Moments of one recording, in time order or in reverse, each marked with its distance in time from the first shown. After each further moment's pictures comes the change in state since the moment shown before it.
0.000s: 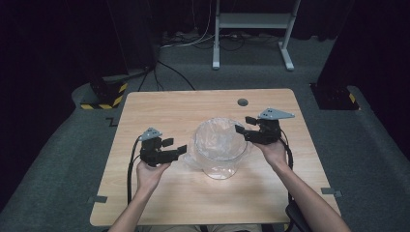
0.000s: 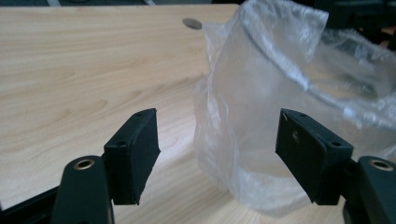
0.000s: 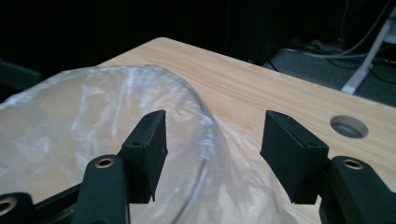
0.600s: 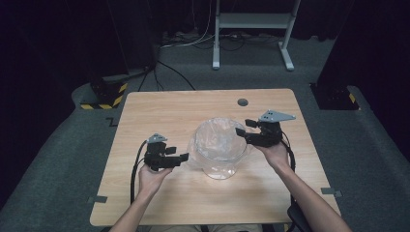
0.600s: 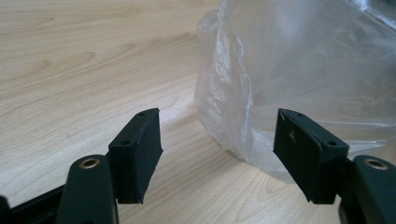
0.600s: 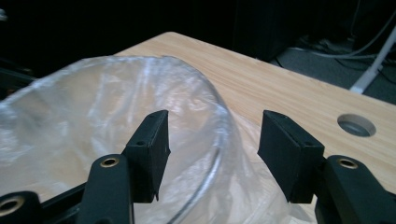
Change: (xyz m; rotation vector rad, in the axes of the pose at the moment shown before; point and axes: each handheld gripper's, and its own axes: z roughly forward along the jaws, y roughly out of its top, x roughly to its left) left arm 0.008 -0.024 0.013 0.145 -0.003 -0.030; right arm 0.000 -0.003 -0.004 0.030 0.015 -0.011
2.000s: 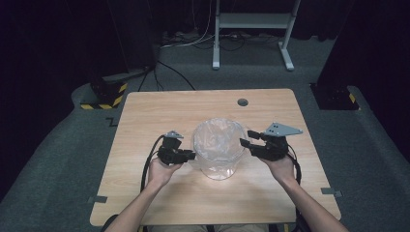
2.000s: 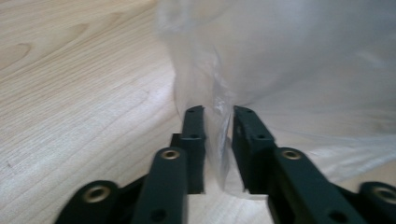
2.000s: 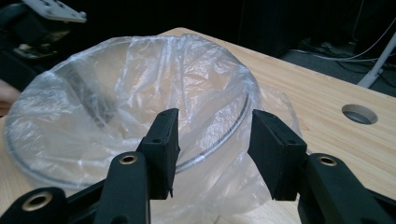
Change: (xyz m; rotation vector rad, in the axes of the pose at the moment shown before) left arm -0.005 0.018 0.047 0.180 -0.055 0.075; right arm 0.025 -0.020 -0.034 -0.019 0.012 -0.035
